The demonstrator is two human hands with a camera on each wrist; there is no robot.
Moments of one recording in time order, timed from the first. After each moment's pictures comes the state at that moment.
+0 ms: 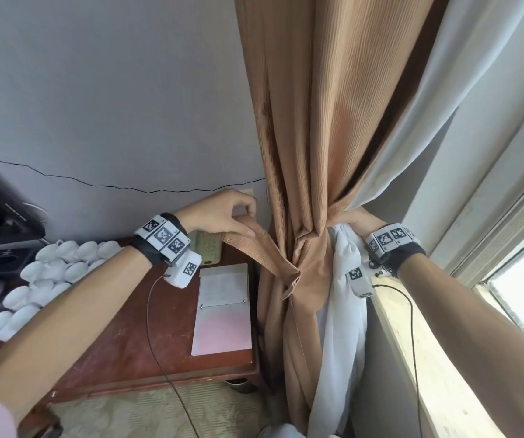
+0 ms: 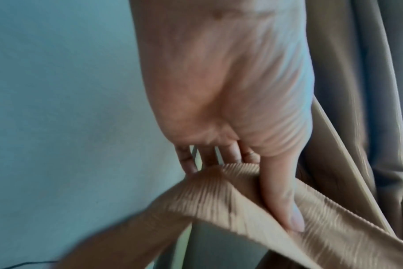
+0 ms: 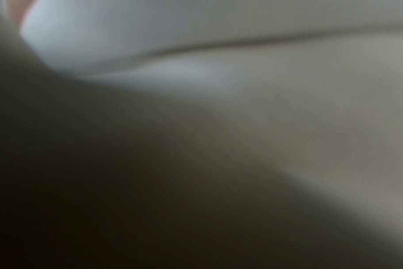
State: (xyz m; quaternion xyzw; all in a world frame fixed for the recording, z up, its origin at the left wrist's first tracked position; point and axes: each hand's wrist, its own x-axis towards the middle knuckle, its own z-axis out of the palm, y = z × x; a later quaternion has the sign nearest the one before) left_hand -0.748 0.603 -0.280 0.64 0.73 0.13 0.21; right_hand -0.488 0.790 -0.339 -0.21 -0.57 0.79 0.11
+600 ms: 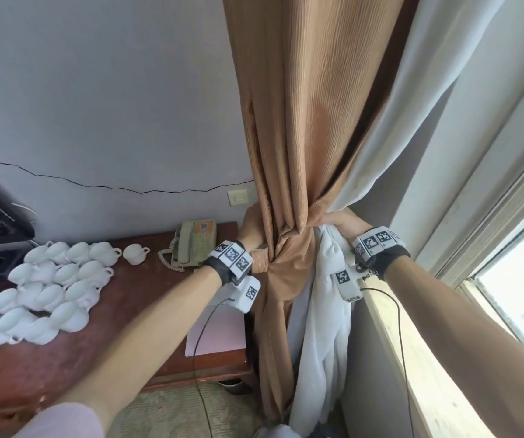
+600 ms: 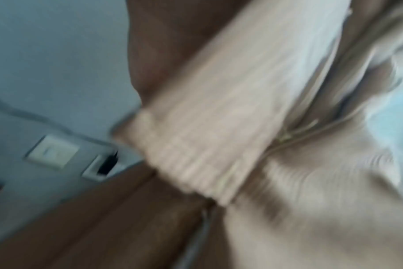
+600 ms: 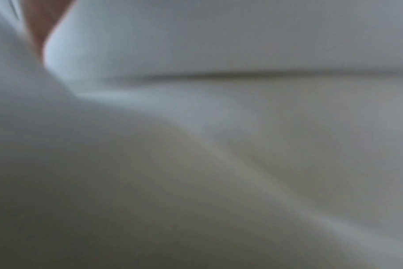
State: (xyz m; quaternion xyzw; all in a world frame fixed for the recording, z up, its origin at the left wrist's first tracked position) left_hand -0.662 0.649 -0.343 0.40 0.77 0.44 0.23; right_hand -0.492 0.765 -0.331 -0.21 -0.53 0.81 0.13
